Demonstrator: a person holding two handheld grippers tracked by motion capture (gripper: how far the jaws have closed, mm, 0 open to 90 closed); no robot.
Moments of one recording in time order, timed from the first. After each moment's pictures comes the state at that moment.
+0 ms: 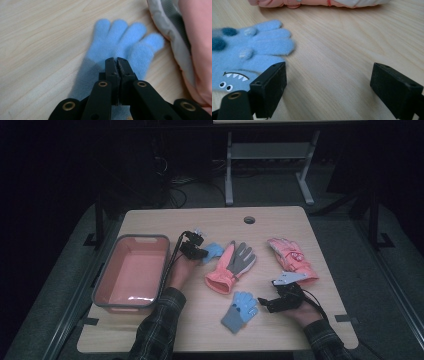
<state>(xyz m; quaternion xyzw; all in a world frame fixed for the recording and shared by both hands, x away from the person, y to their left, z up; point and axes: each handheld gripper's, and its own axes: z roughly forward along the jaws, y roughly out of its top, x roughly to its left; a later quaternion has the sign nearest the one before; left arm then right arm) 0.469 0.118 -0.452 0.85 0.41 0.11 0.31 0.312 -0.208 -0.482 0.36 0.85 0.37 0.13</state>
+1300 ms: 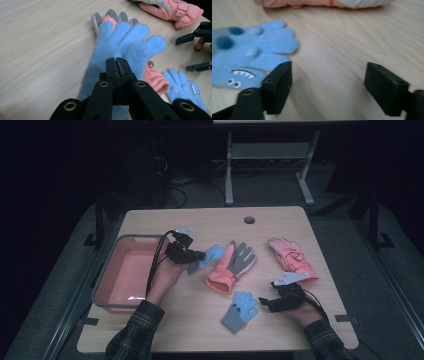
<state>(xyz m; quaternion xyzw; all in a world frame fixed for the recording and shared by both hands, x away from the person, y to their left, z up) 0.395 0.141 -0.371 0.85 0.37 0.06 0.38 0.309 -0.208 -0.477 0.35 0.85 0.37 0.13</state>
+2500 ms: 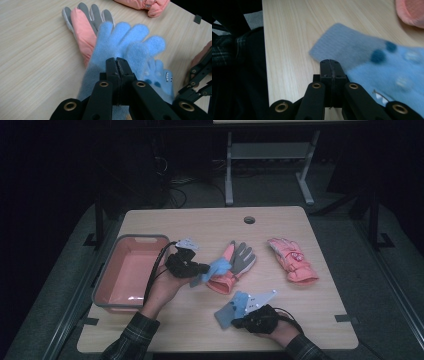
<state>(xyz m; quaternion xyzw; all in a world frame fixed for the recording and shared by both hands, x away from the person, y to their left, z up) 0.355 0.135 -0.370 0.86 0.31 0.04 0.39 0.256 -0.127 -0.472 0.20 0.89 0.40 -0.02</state>
